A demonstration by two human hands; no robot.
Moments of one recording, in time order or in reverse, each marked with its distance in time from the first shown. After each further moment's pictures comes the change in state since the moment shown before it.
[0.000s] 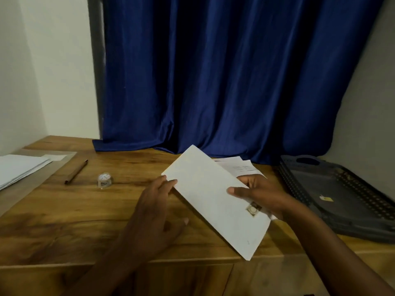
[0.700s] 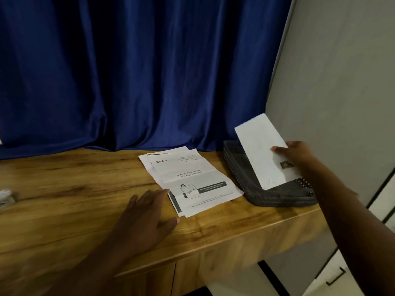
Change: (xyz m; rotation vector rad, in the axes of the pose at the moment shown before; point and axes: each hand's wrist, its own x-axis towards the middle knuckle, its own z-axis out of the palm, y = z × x) left_hand 0.056 0.061 0.087 0.119 -0.343 0.123; right_hand -0.049 0.075 -0.241 -0.172 0.942 0.258
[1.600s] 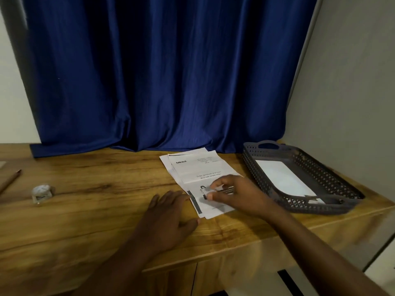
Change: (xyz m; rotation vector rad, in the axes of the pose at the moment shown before) left_hand -0.001 0.003 -0.003 0.006 -0.025 -0.029; right_hand -0.150 -0.035 0.140 -0.259 -0.618 -0.540
